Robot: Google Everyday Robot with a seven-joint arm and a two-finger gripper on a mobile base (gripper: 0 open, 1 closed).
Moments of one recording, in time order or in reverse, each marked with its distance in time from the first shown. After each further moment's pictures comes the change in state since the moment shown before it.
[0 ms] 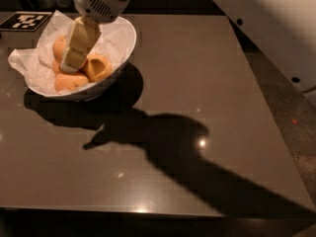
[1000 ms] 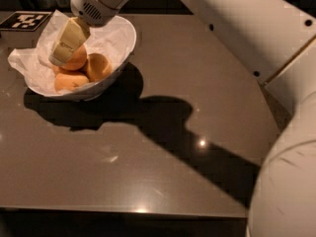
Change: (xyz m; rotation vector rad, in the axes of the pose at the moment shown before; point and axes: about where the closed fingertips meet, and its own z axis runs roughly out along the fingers) arm -0.004 -0.033 0.046 -0.025 -0.095 0.142
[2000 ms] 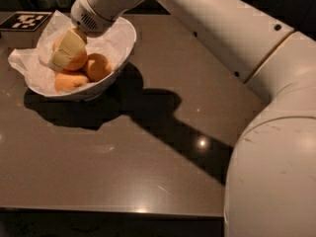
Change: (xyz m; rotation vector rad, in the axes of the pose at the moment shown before) arm 0.017 -0.013 0.037 -0.028 0.019 0.102
